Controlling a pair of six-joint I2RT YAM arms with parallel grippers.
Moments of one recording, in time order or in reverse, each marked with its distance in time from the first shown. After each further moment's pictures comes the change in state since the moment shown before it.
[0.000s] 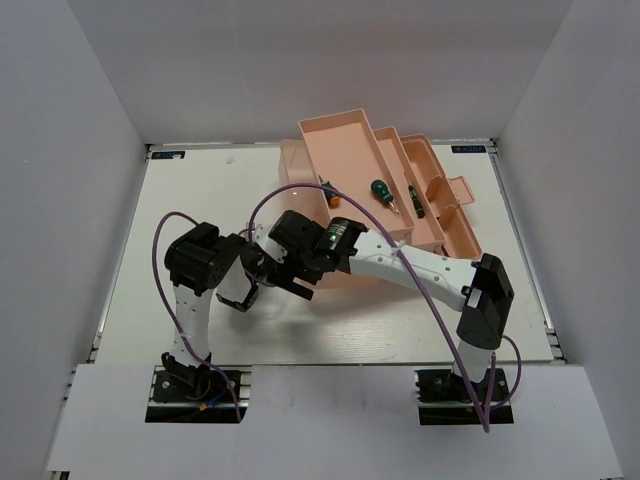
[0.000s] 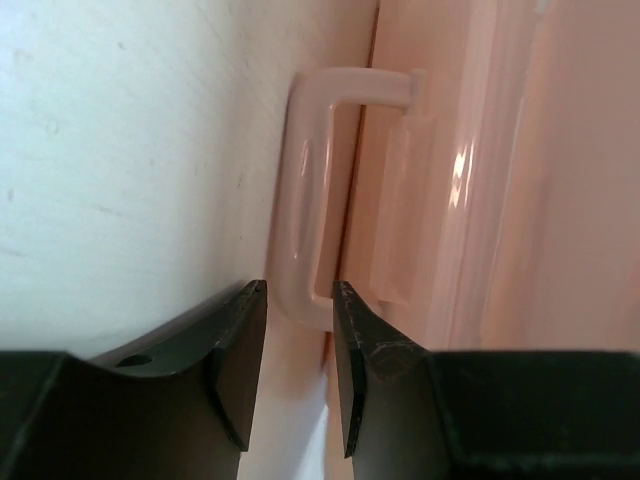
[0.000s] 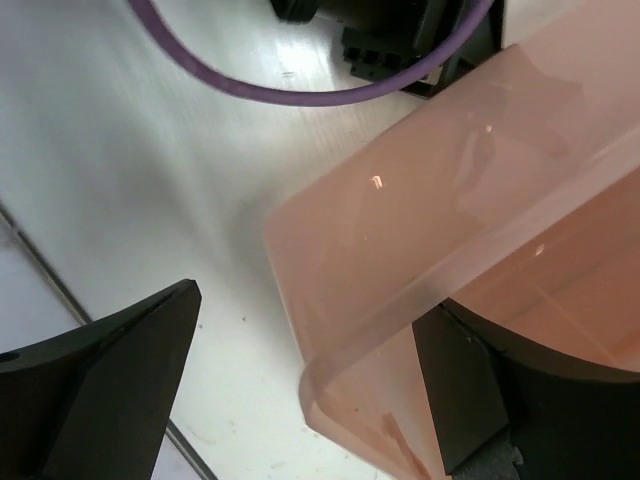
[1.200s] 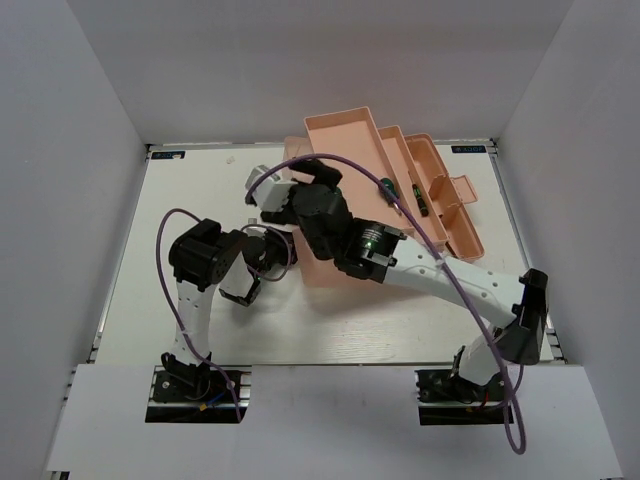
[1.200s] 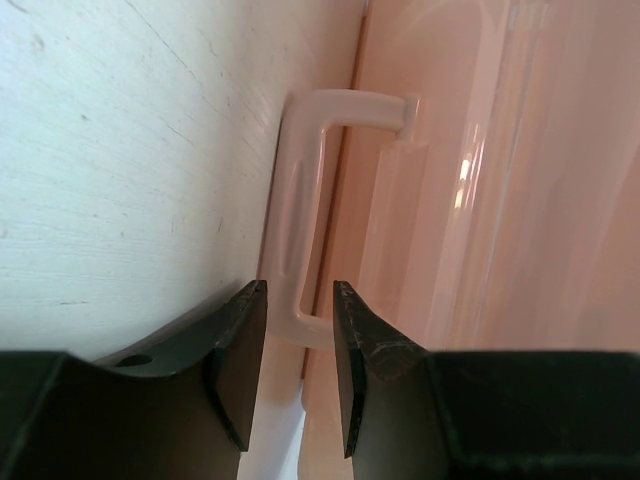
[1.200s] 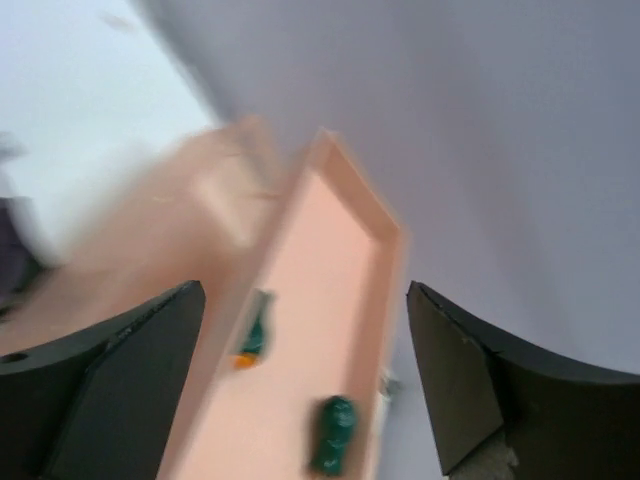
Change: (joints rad) left arm 0.017 0.057 0.080 0.004 0.041 -0.048; right arm 0.071 -0.180 -0.002 0.624 0.587 -0.483
